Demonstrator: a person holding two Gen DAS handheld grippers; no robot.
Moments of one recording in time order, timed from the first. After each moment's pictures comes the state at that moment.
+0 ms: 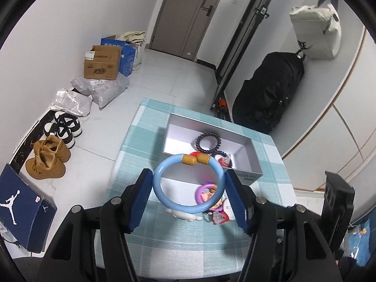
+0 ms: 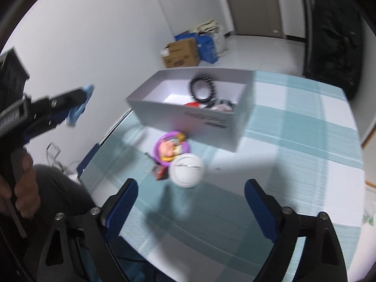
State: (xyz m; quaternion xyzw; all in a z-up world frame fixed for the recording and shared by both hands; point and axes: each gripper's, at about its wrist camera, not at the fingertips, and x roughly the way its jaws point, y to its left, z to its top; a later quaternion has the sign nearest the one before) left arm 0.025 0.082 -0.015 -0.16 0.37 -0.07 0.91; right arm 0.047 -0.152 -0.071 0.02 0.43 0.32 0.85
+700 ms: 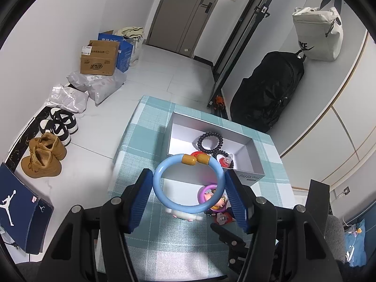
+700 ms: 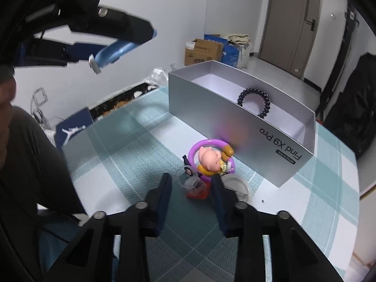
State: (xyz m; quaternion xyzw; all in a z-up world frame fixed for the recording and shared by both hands) left arm 0.031 0.092 -0.018 -0.17 0.38 -0.09 0.90; right arm 0.029 -0.065 -0.090 -0.17 0.36 0.31 0.86
